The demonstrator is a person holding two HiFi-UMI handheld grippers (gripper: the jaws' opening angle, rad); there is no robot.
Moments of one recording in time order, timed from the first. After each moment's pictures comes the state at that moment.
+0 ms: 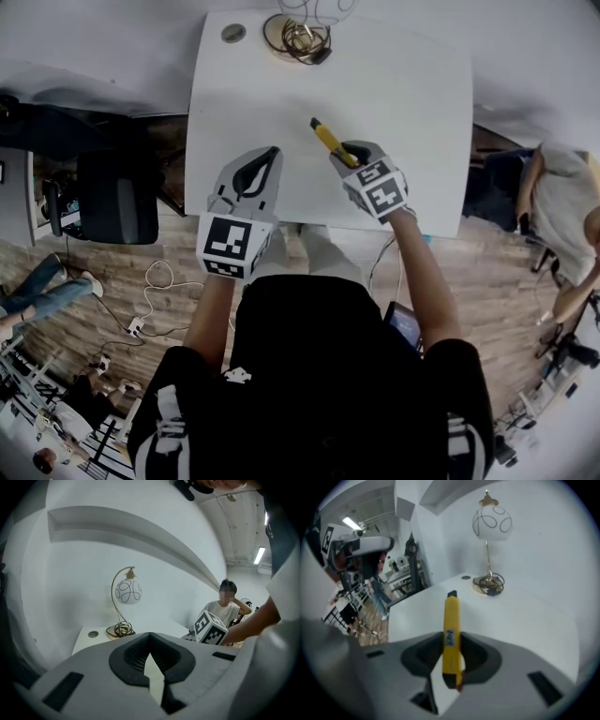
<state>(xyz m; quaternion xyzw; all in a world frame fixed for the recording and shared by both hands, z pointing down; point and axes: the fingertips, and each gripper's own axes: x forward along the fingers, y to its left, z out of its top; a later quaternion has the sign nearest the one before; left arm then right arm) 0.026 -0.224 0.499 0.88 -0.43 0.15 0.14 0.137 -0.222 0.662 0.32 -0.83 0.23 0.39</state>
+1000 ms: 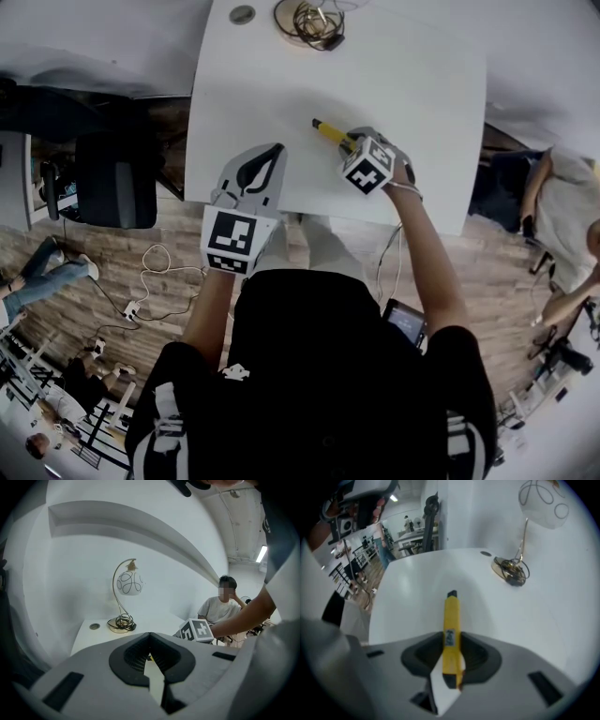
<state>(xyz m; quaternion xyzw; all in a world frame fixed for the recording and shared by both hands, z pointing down) 0.019 -0.212 0.527 0.87 -0.43 0.17 0.16 0.150 -0.221 0.736 0.23 -0.78 0.12 0.58</state>
